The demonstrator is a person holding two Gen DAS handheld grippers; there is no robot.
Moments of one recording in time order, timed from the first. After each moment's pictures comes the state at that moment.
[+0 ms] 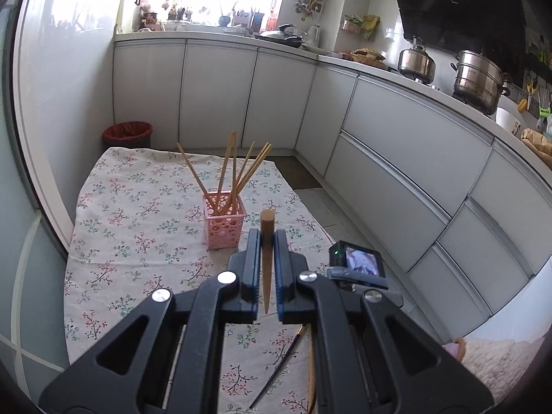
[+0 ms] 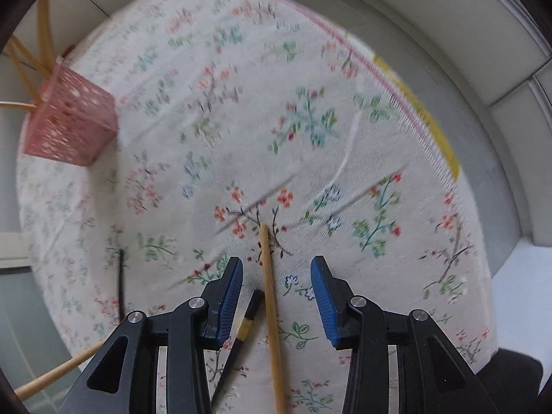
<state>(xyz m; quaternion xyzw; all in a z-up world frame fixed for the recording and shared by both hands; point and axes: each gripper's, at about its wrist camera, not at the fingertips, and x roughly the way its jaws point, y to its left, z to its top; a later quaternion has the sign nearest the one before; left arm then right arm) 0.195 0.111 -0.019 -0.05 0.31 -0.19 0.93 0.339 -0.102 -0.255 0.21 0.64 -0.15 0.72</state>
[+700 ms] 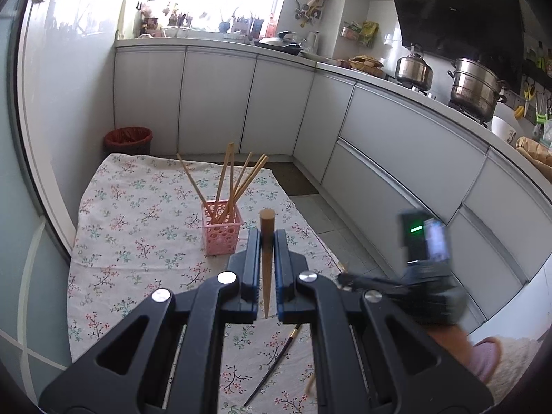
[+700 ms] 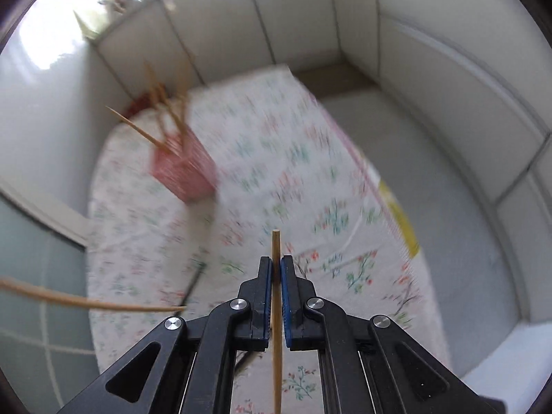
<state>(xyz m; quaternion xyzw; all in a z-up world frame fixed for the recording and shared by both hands) 0.185 0.108 0.007 -0.05 0.30 -0.20 0.93 0.265 -0.101 -0.102 0.15 0.46 -0.04 0.87</state>
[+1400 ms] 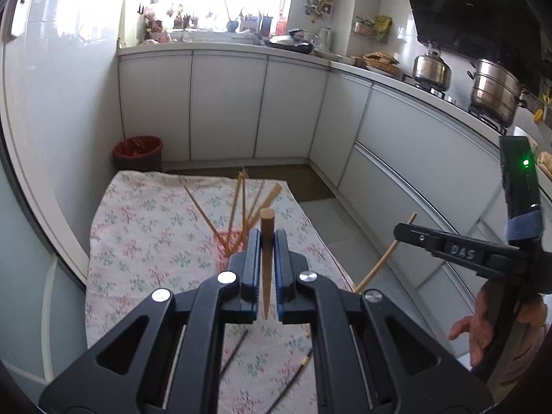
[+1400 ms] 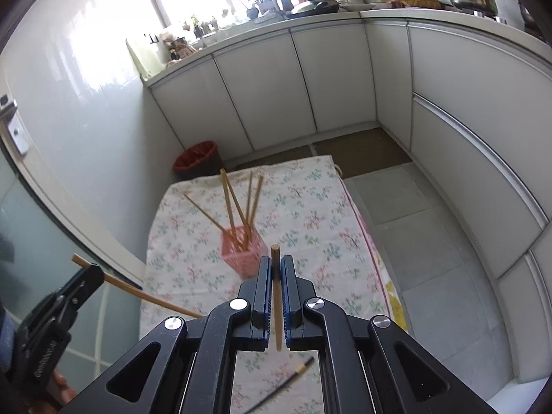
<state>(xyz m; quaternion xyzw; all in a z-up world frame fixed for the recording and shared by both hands) 0.245 0.096 0.048 -0.03 0.31 -0.16 0.94 0.293 -0.108 0.043 0.15 0.38 0.02 0.91</state>
